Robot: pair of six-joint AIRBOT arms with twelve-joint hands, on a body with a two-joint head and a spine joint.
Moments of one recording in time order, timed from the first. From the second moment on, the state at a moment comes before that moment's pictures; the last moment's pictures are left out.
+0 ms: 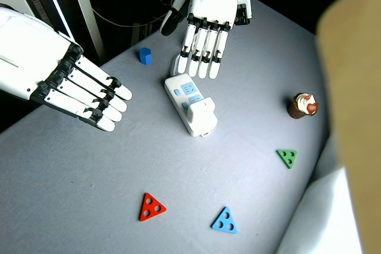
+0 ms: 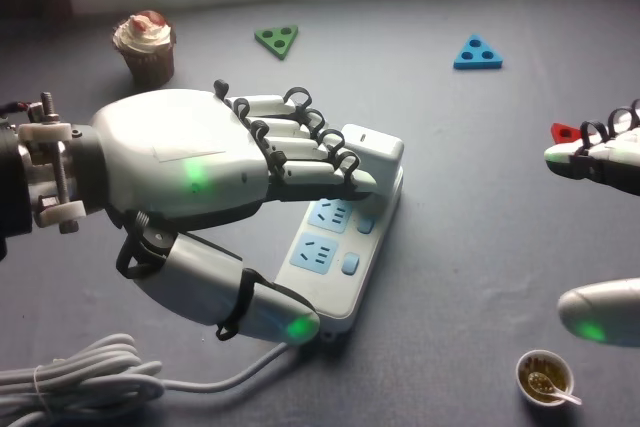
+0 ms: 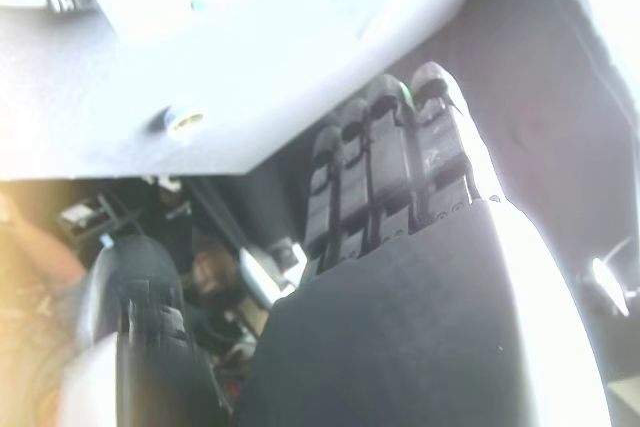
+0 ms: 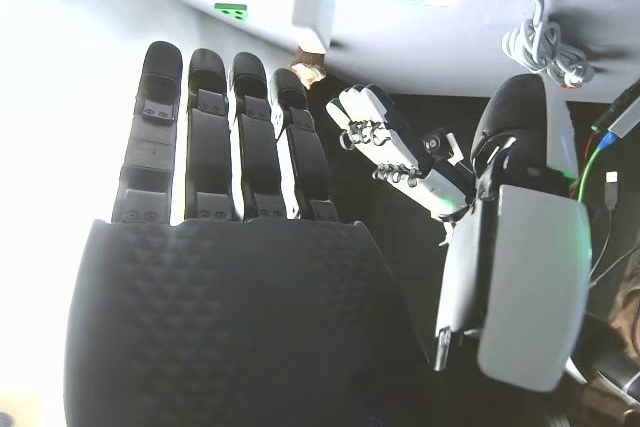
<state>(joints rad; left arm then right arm) 0.60 -0.87 0.95 0.89 -0.47 0.24 -0.25 -0.40 0.43 -2.14 -0.29 1.27</state>
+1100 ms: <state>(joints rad) 0.66 -0.97 0.95 0.94 -0.35 0.16 -0.27 -0.63 0.52 -1.87 -0.61 1.18</state>
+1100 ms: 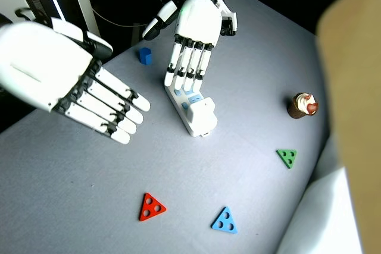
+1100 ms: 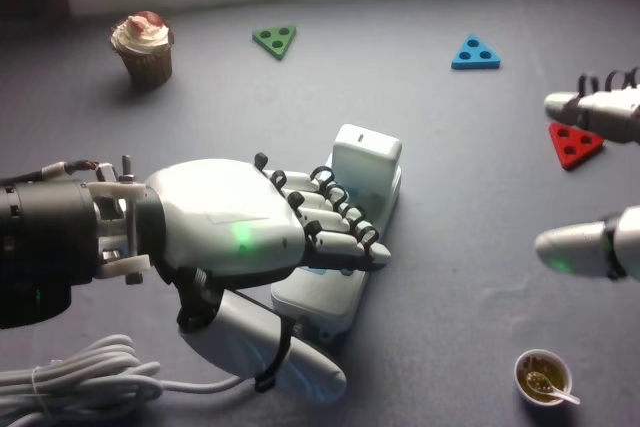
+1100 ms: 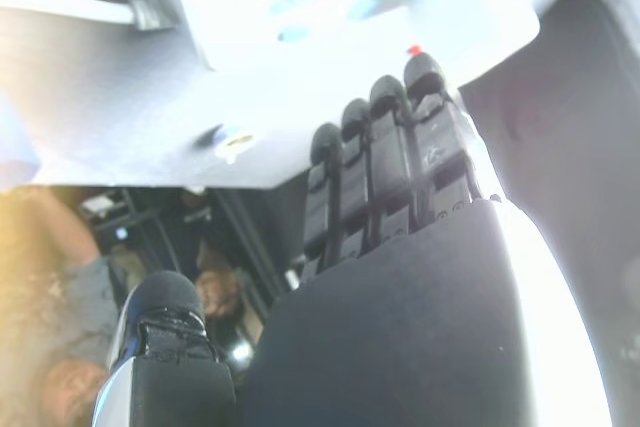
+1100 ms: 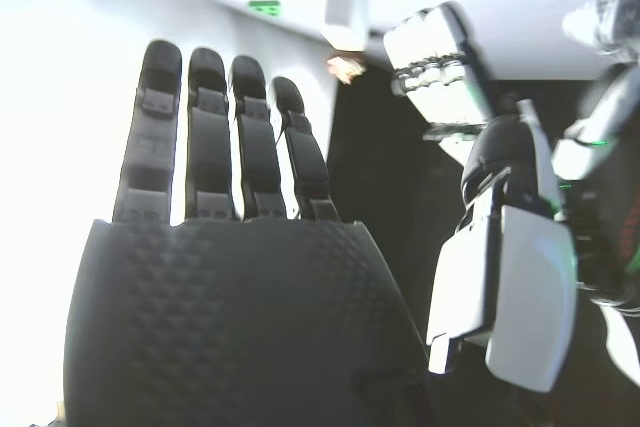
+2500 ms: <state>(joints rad) 0.71 -1.05 0.98 0.94 -0.31 0.16 -0.23 -1.18 0.92 -1.75 -0.73 1.21</state>
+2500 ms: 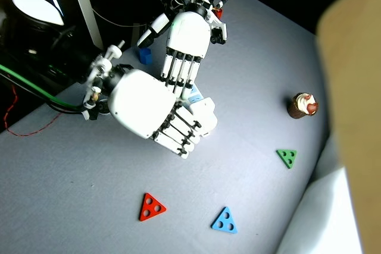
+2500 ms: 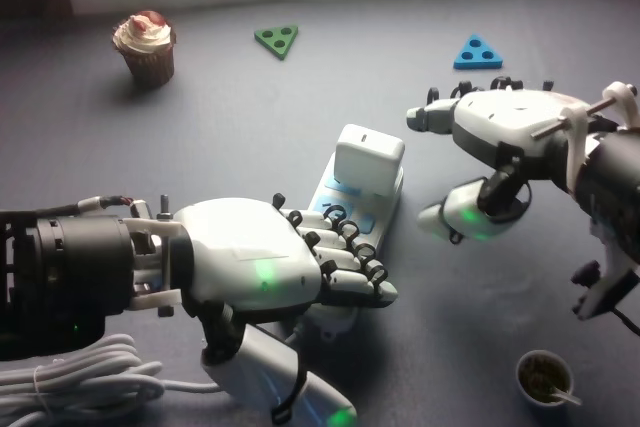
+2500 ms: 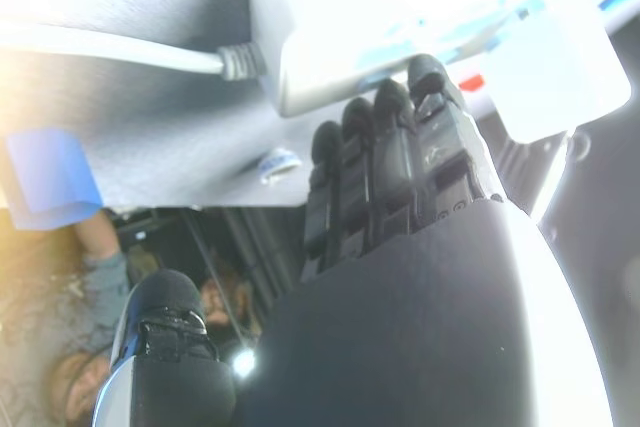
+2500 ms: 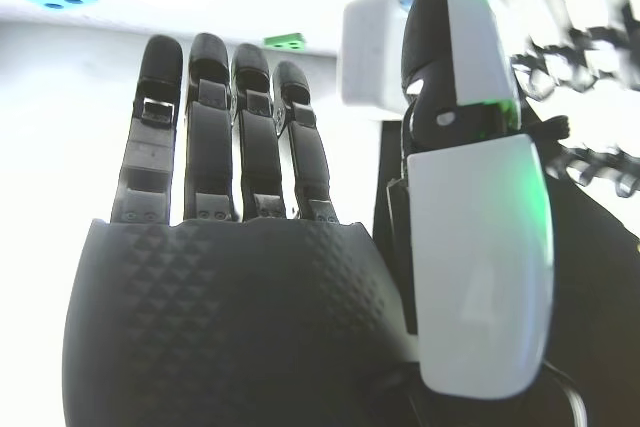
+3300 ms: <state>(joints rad) 0.72 -1.06 0.98 0.94 -0.31 0.15 -0.21 -1.30 1.00 -1.73 -0.74 1.37</state>
